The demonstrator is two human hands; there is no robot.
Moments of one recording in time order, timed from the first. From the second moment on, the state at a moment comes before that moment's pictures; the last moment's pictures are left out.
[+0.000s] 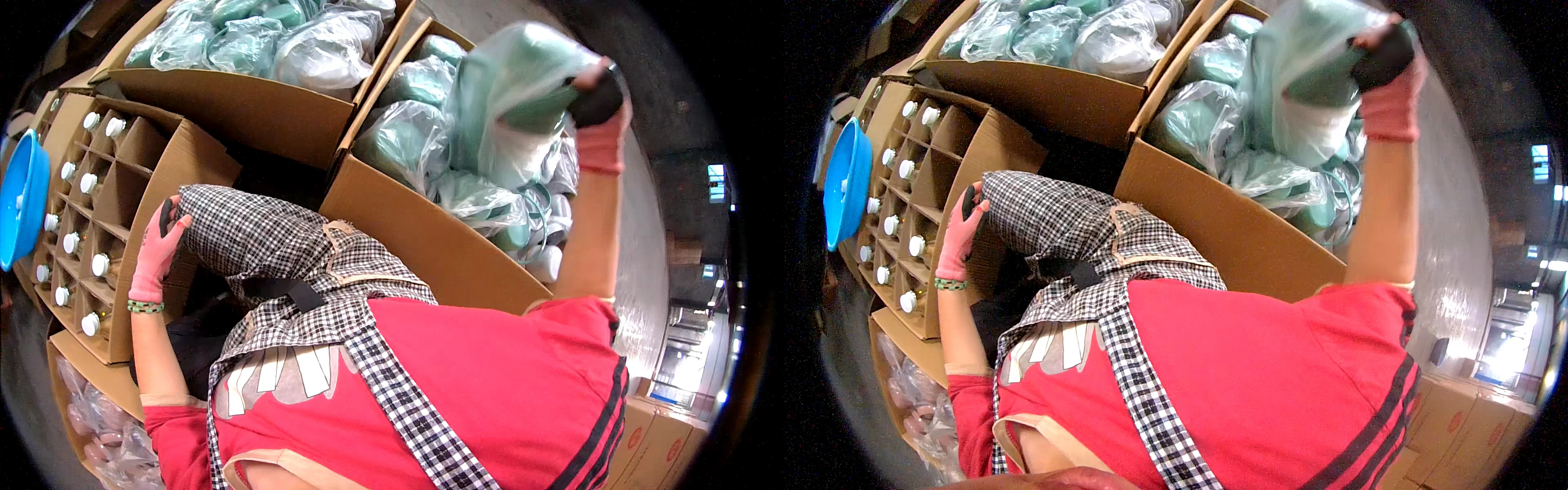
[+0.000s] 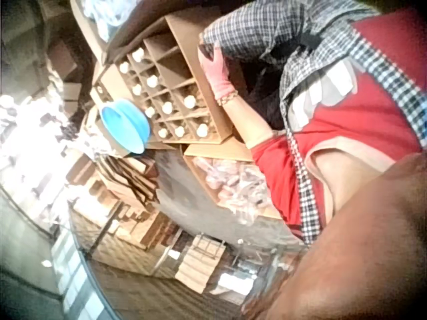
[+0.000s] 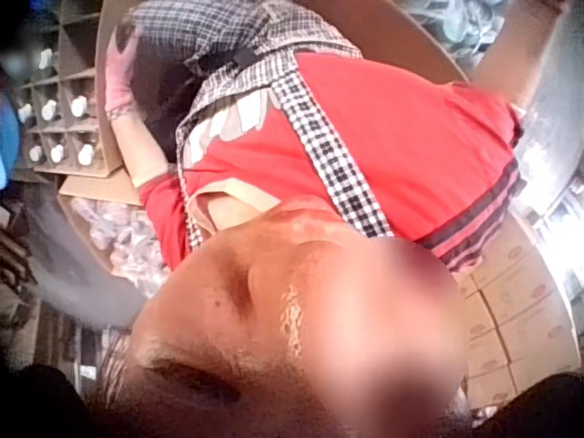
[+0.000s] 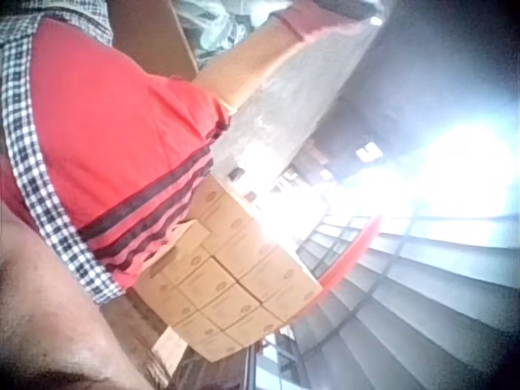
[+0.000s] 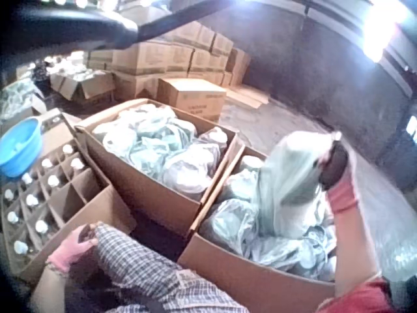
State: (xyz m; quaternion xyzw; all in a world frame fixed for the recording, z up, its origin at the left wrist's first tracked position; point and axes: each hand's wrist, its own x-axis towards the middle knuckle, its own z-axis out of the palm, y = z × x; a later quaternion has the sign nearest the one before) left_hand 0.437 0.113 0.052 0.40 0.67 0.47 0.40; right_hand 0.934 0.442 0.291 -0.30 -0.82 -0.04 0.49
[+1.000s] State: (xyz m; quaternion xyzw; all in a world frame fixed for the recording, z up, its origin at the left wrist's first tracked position) left_hand 0.437 0.098 0.027 0.46 0.74 0.38 0.32; right_hand 1.050 0.432 0.079 -0.73 -0.37 0.46 0.36
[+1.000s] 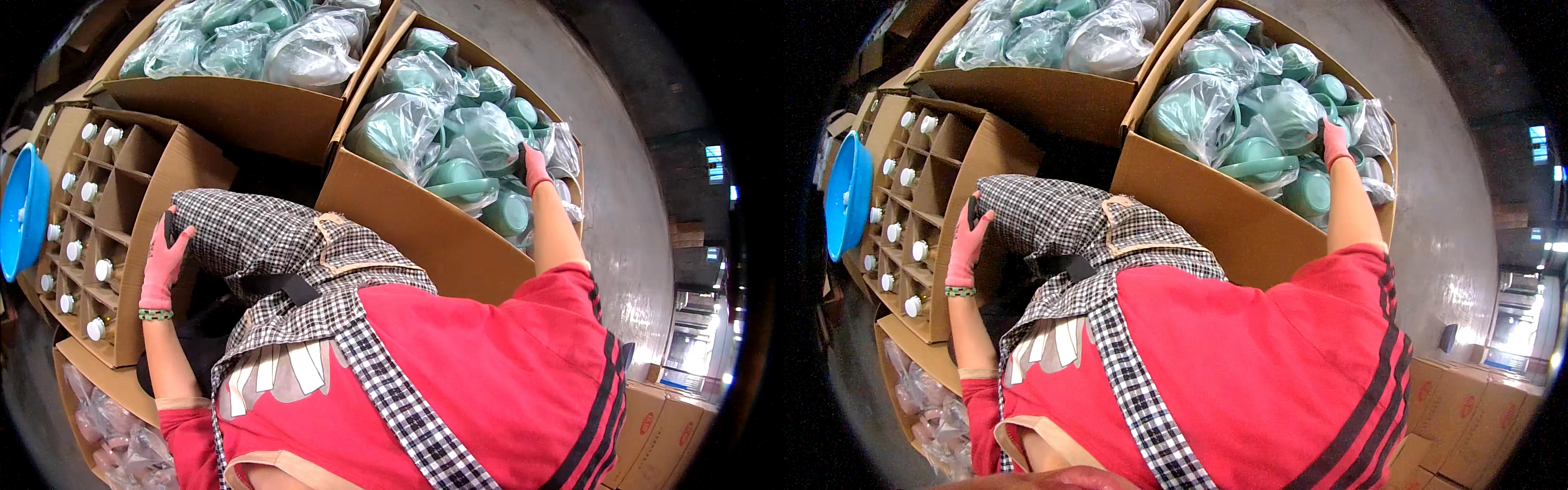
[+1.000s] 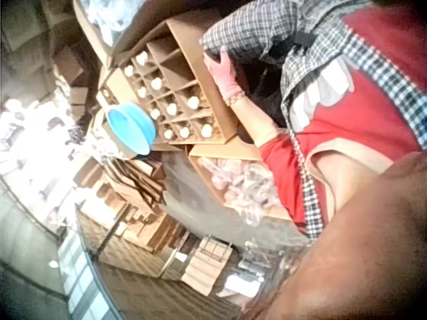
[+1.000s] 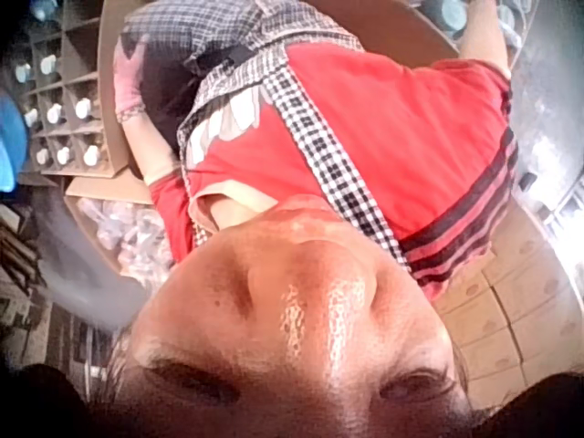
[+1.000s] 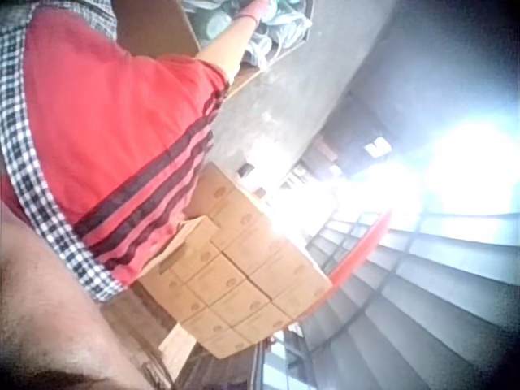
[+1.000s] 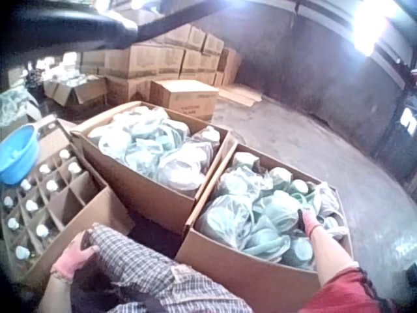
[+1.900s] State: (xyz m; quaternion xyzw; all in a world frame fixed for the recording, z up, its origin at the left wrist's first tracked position) left_hand 0.457 0.120 0.077 0.48 0.79 0.28 0.27; right_hand 0.938 0.582 0.038 -0.66 -0.72 0.20 0.01
